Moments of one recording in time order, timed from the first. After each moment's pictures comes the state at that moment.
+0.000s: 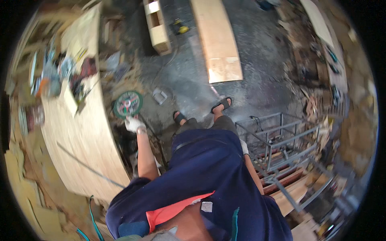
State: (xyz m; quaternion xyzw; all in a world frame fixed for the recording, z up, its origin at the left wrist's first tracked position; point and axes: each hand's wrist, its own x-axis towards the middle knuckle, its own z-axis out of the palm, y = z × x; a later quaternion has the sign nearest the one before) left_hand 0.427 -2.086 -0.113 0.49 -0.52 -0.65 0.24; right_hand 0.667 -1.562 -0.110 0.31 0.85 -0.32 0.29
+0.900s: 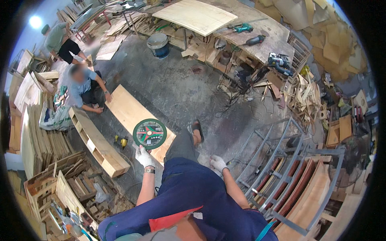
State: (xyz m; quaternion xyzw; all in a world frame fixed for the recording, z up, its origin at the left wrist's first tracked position) left_hand 0.258 -1.408 -0.025 0.07 -0.70 -0.70 -0.09; right_hand 0.619 -1.238 -0.126 0.49 0.63 -0.60 0.06
